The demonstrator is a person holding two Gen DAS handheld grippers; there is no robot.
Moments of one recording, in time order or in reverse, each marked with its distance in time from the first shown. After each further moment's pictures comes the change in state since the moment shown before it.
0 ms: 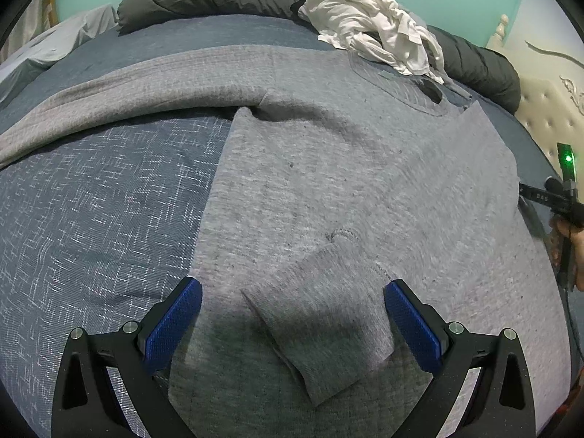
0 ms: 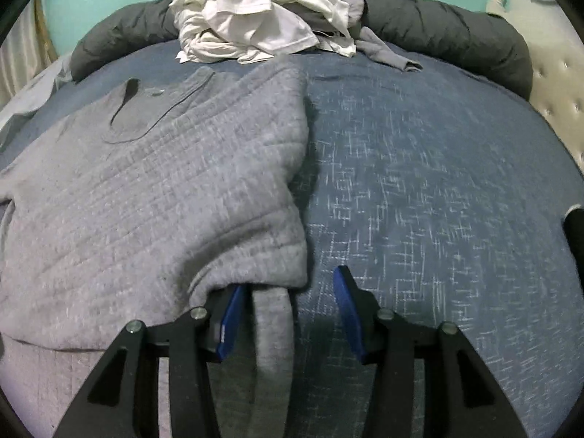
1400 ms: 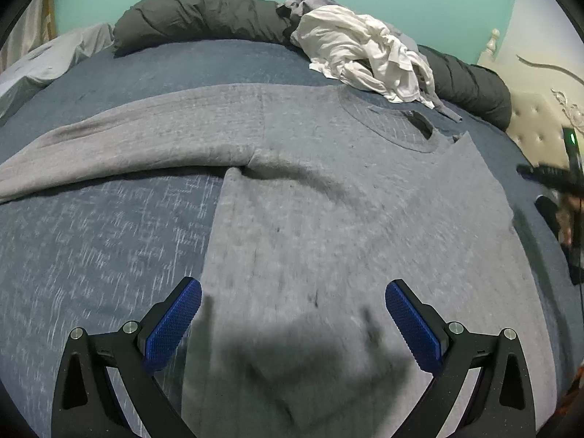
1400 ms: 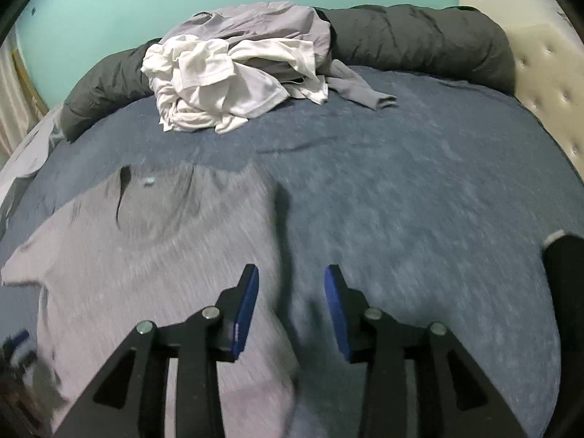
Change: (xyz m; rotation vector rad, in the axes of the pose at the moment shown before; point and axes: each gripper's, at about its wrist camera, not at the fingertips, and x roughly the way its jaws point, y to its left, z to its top) left arm -0.014 -0.004 0.038 0.015 -0.071 -0.018; right arm -0.030 -0.051 0.082 0.115 -0.020 0.061
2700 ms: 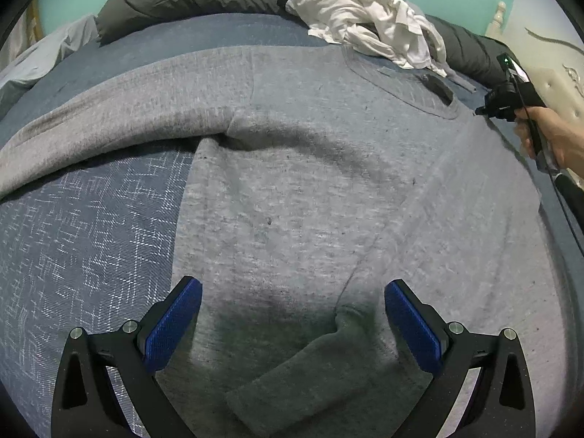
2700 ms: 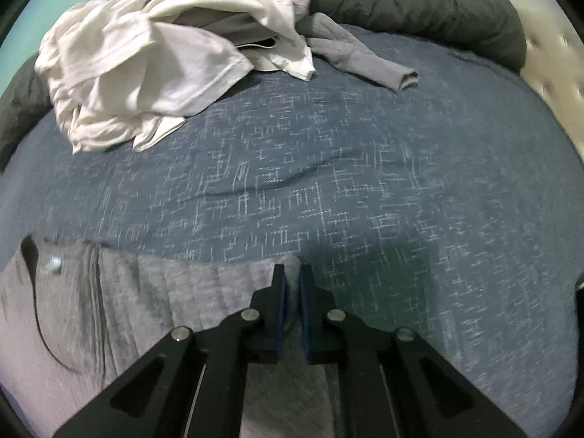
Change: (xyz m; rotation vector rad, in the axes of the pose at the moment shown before) left arm 0.054 -0.009 -0.005 0.046 0.090 0.029; right arm 0.145 -0.006 0.077 0.134 0.125 -0.177
